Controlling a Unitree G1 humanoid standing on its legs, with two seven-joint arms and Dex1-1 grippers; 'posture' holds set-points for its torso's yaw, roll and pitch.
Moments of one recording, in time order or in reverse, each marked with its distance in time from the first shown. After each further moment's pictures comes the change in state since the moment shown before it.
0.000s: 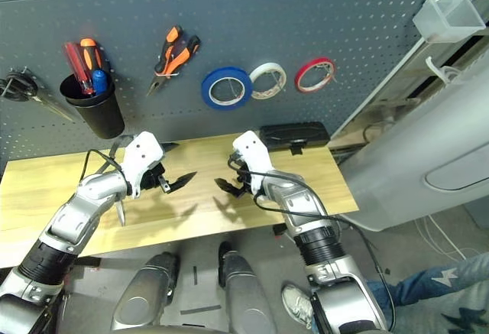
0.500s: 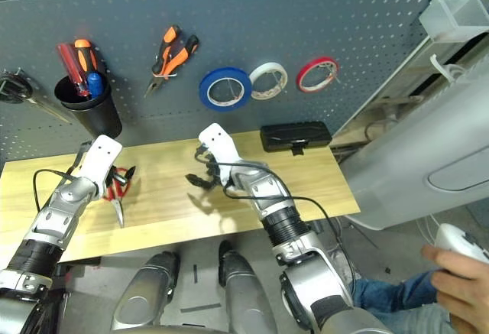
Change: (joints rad) left arm -0.004 -0.011 0.204 0.321 0.112 0.064 0.298; right arm -0.168 0.184 0.066 0.217 -0.047 -0.061 -0.011
